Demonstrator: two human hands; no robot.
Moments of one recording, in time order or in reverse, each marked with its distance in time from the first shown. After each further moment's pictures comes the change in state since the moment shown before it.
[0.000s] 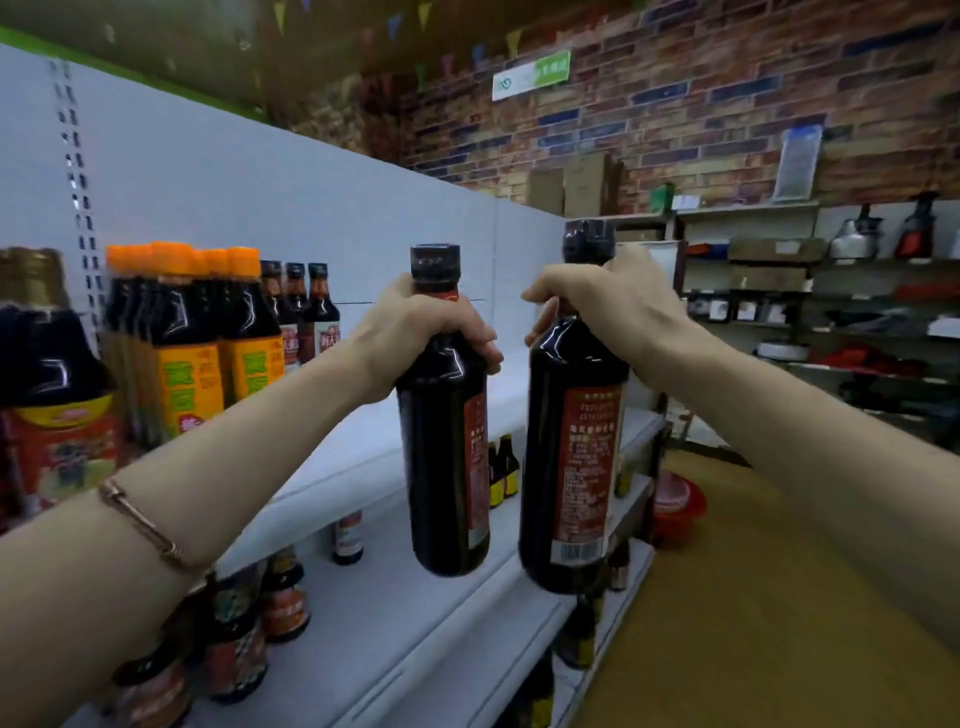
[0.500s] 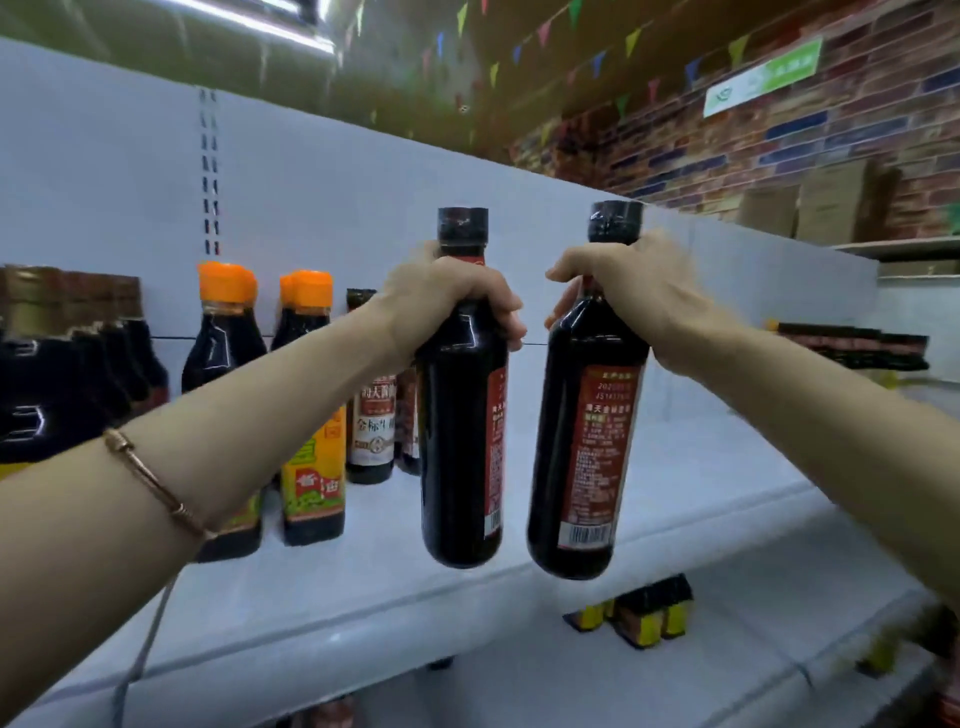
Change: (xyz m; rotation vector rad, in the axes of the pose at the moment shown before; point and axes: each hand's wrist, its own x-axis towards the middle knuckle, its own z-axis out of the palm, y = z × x) left_hand 0.141 -0.061 -0.099 0.201 0.383 -0.020; right_hand 0.231 0.091 0.107 0.297 -0.253 -0.139
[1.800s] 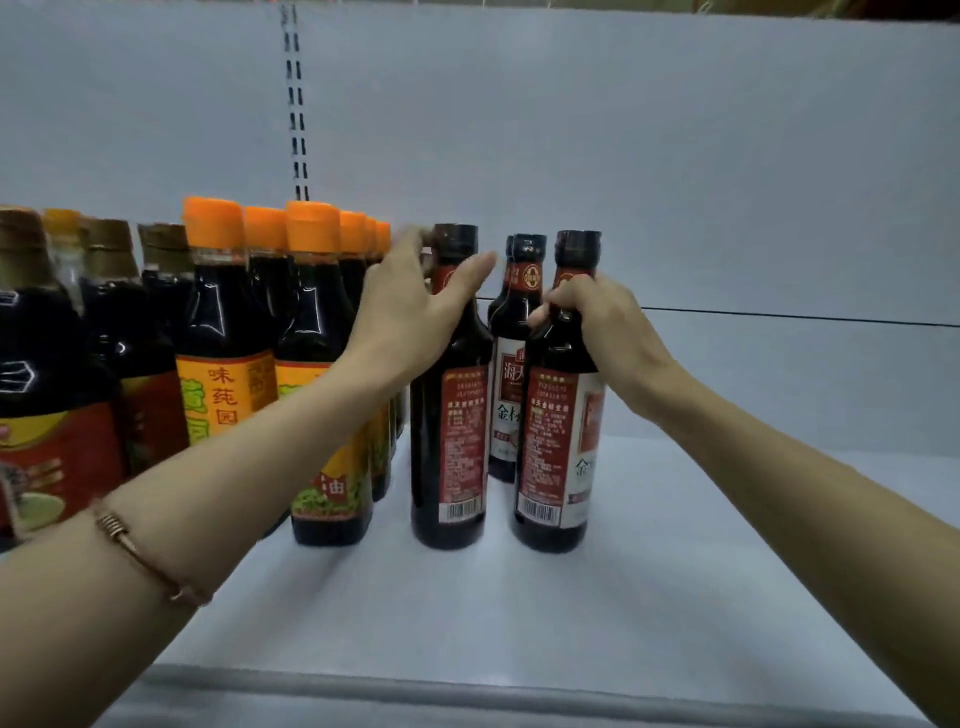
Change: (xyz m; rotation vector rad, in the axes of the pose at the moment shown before) left_hand 0.050 -0.113 -0.044 0.925 0.754 0.043; right_hand 0.114 0.153 0.119 0.447 -0.468 -0.079
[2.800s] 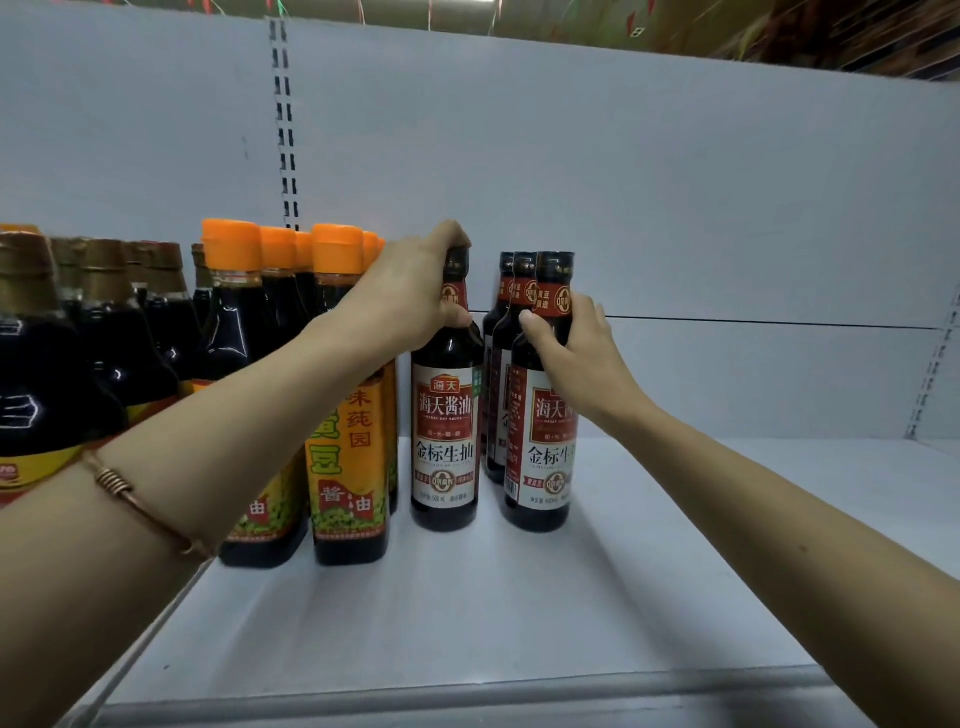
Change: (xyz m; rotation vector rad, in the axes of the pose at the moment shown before) left_hand 0.033 0.009 -0.034 0.373 -0.375 0.043; right_hand 0.002 0.018 0.030 -0.386 0.193 0.001
